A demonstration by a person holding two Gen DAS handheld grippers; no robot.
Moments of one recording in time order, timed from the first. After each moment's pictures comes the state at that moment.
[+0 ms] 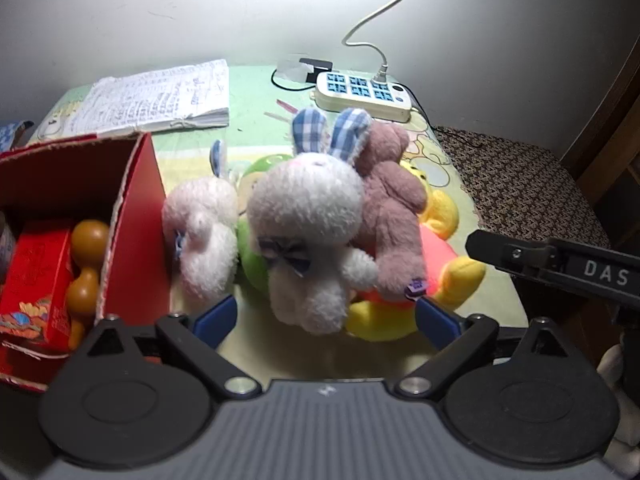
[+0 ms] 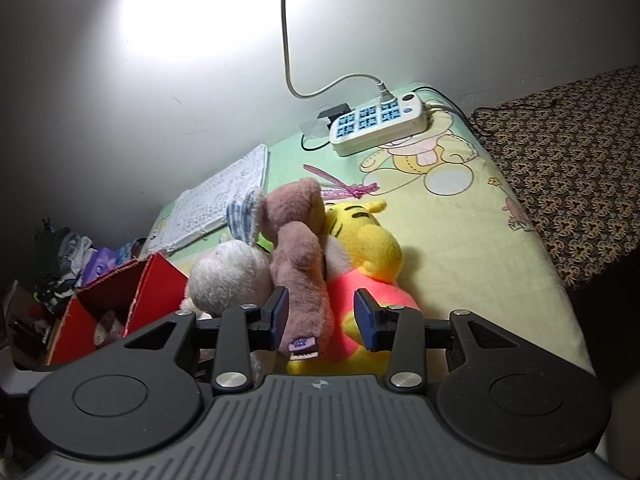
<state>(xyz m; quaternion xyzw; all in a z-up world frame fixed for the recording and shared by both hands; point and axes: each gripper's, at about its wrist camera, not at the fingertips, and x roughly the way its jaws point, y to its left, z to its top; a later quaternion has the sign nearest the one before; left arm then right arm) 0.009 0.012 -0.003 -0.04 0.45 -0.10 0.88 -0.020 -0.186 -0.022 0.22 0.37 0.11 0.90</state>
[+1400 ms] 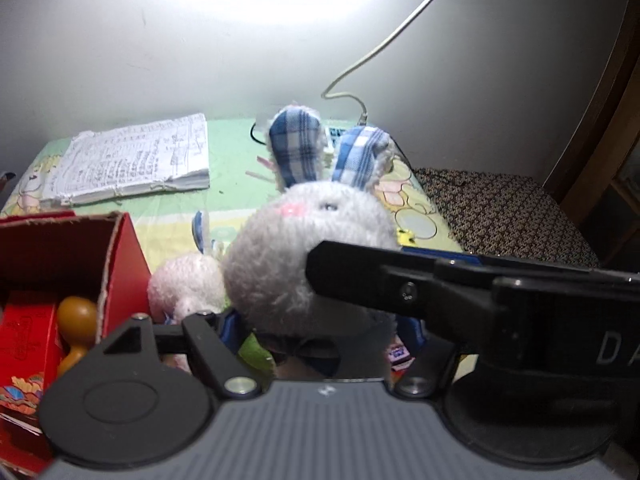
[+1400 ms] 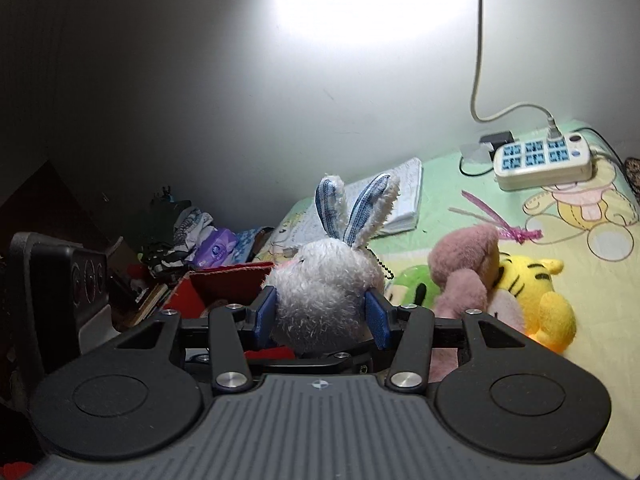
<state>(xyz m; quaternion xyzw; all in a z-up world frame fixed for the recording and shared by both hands) 0.030 0.017 0.013 -0.04 0.38 -0.14 0.91 0.000 -0.135 0.007 0.19 0.30 0.32 0.88</state>
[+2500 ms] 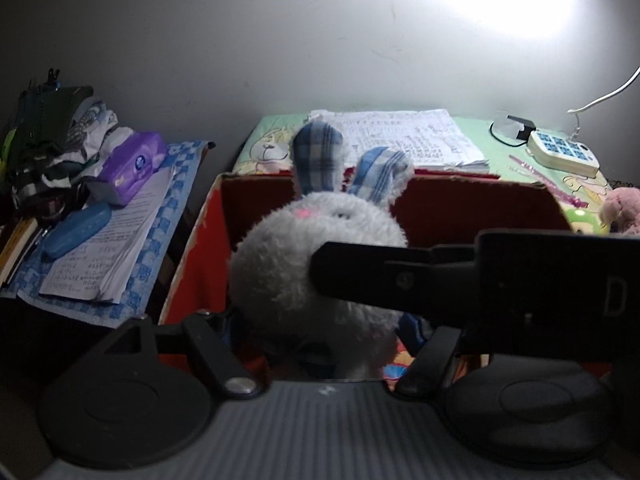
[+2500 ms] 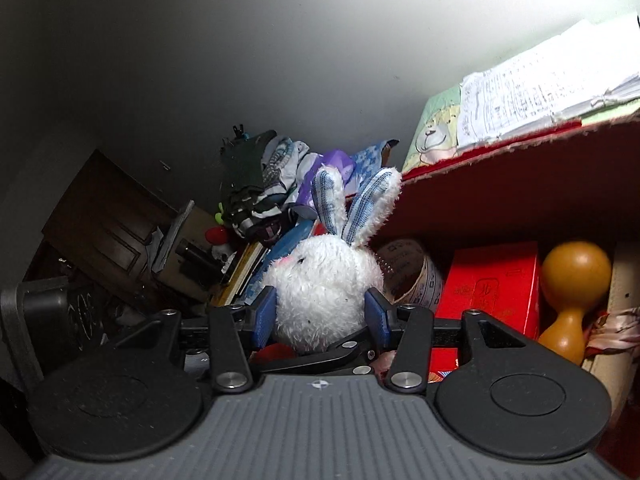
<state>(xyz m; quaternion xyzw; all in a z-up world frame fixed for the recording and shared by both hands) 0.000 0.283 -0.006 0.01 0.40 0.04 0.92 0.040 0.138 -0.043 0.27 0.39 0.41 0.78</state>
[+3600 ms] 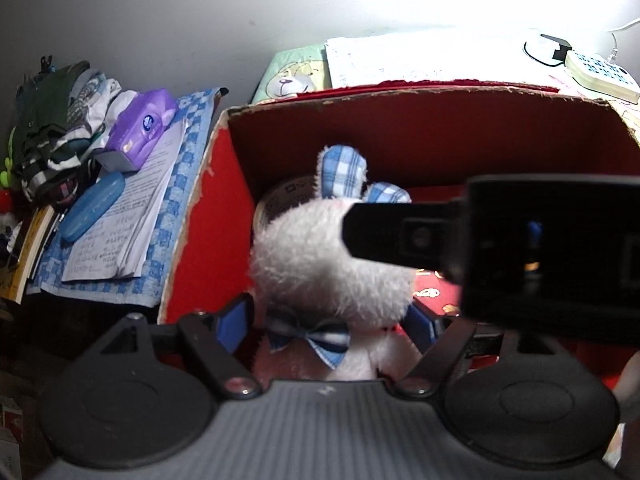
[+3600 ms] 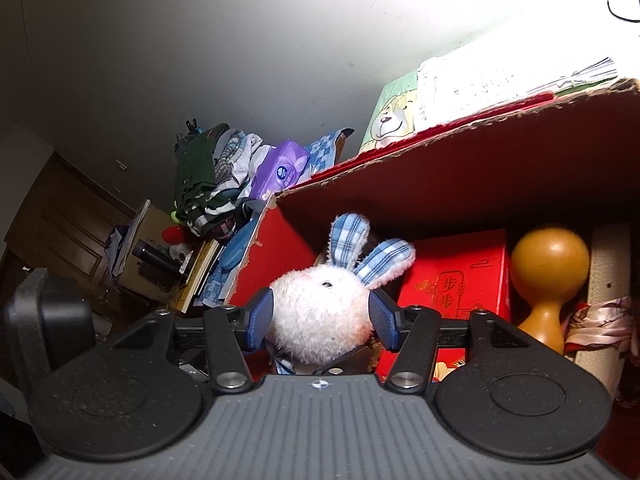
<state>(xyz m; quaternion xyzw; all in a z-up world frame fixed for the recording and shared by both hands) 0.025 0.289 -0.036 0.06 0.49 0.08 0.87 0.048 0.141 -0.057 0.25 0.41 0.35 0.80</state>
